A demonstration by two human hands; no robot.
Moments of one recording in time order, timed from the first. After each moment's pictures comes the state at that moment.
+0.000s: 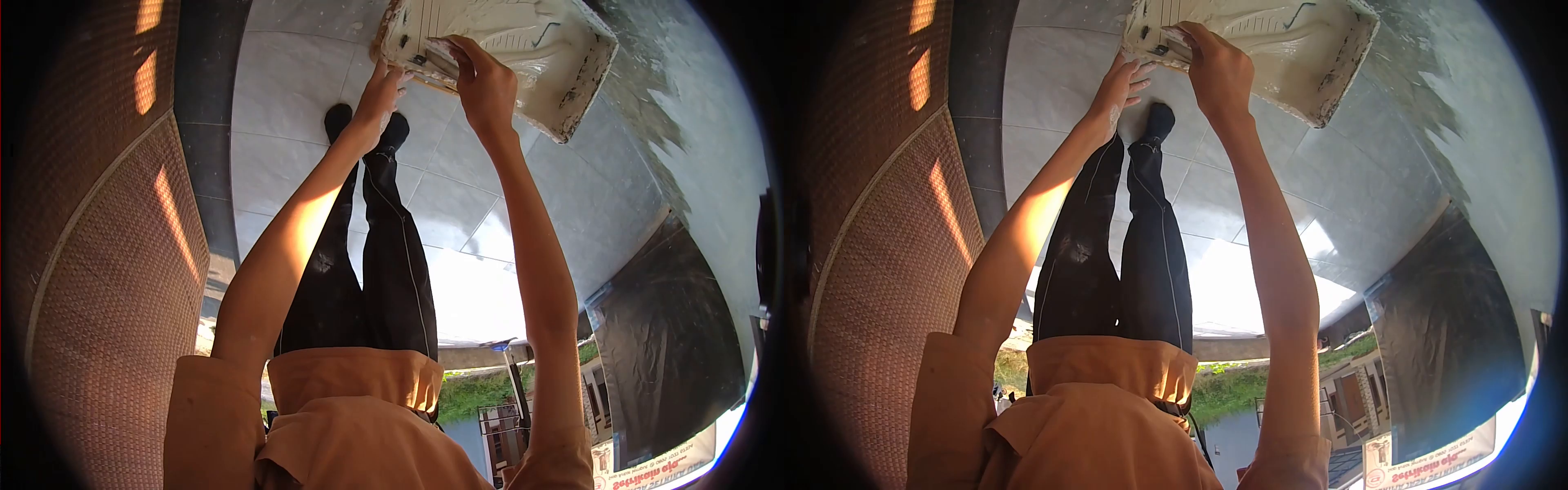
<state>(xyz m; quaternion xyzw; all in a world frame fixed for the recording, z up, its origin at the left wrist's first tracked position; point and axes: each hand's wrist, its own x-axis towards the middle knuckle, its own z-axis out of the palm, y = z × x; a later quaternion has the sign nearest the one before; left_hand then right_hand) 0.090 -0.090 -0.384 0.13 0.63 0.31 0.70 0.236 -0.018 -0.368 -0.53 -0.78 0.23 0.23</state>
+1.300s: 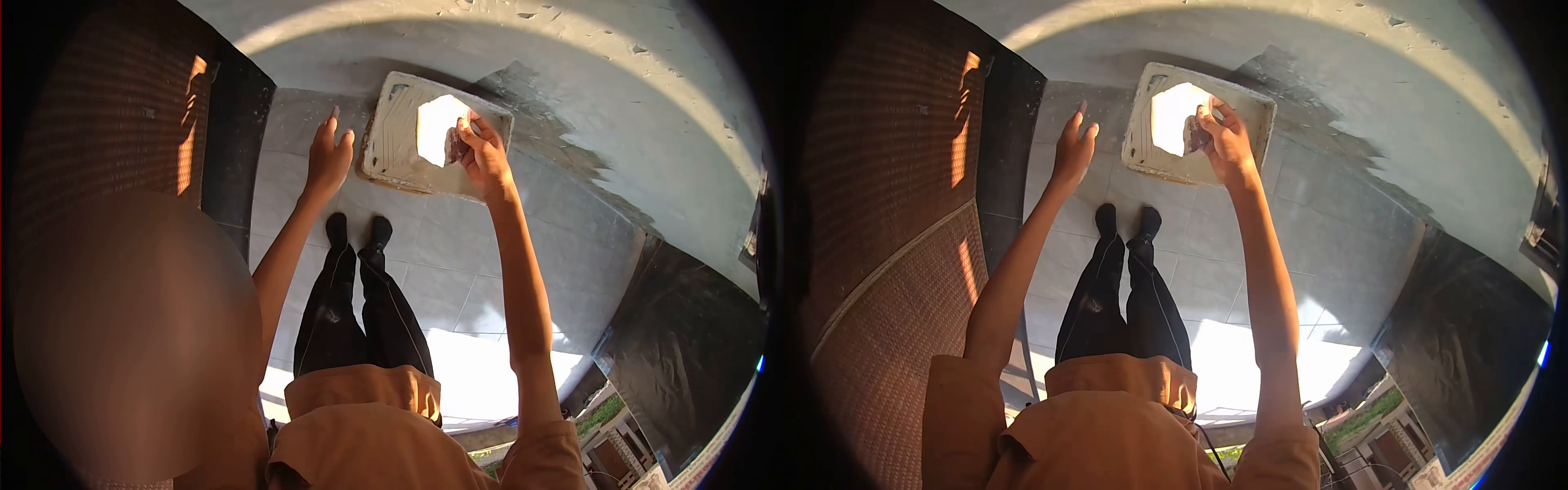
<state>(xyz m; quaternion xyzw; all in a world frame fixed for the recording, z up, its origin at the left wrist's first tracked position) 0.016 -0.020 -0.249 0.42 0.73 0.36 0.40 0.267 0.052 -0.207 -0.48 -0.29 0.74 0.38</state>
